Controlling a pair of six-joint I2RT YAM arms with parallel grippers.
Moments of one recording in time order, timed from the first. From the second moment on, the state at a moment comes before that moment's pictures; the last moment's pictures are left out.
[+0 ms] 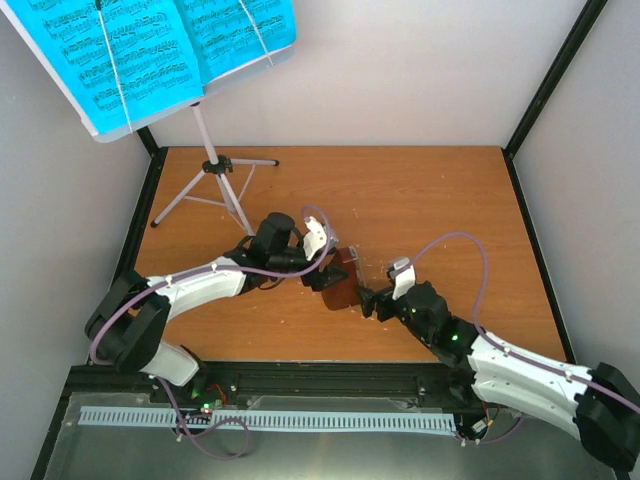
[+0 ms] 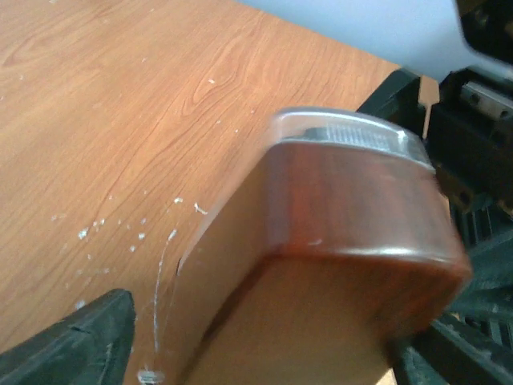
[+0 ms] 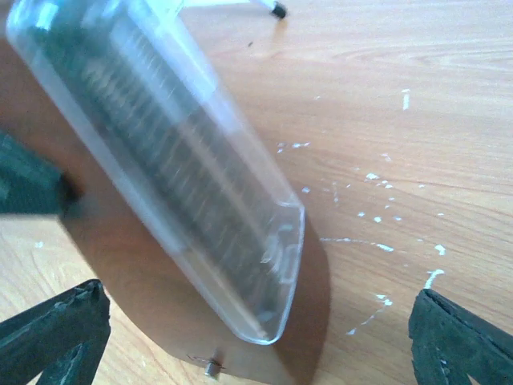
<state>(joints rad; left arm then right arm) -0.67 1.49 0.81 0.13 0.60 0.09 0.85 0.83 0.20 0.24 0.17 0.32</state>
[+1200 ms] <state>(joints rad) -0.50 1.34 0.51 0.43 0.64 -0.85 0.63 1.24 0.25 0.40 -0.27 0.38</state>
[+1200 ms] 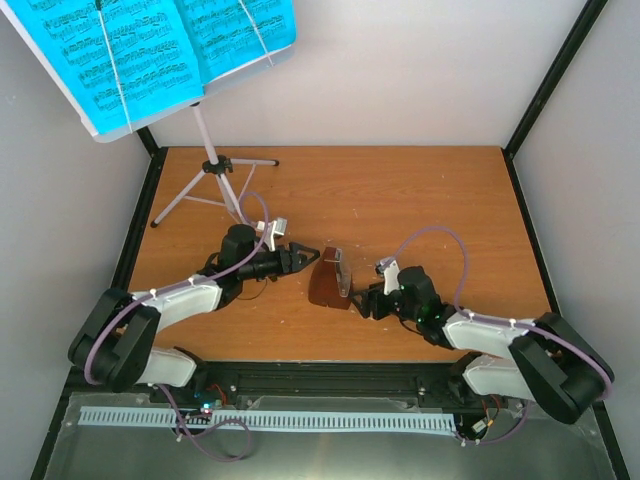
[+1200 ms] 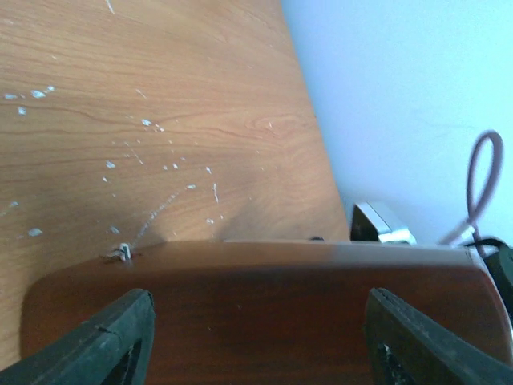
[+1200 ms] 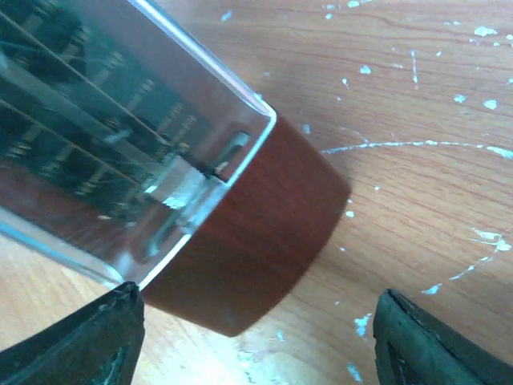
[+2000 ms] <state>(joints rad) -0.54 1.73 0.81 0.42 0.74 -0.65 0.64 0.82 0.53 -0.04 -0.21 0.17</state>
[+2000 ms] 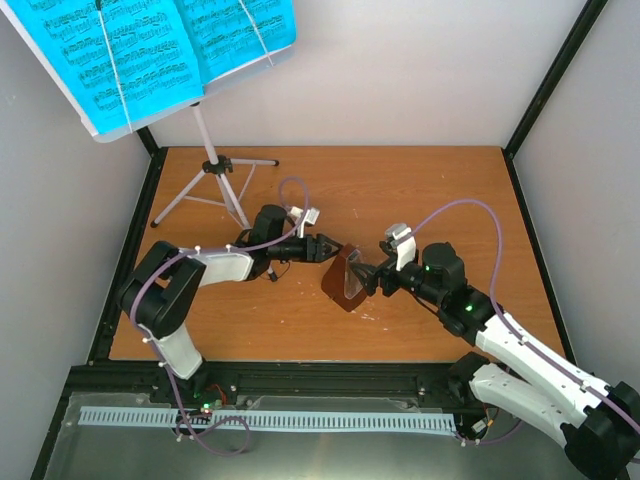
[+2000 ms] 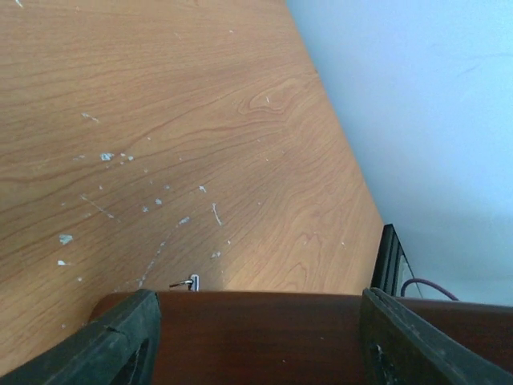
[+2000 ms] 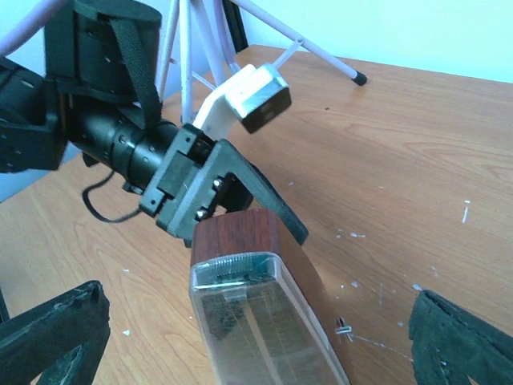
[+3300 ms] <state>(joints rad) -0.02 1.07 0.77 -0.15 0.37 -0.26 0.64 1.20 0.63 0.05 -0.09 0.05</state>
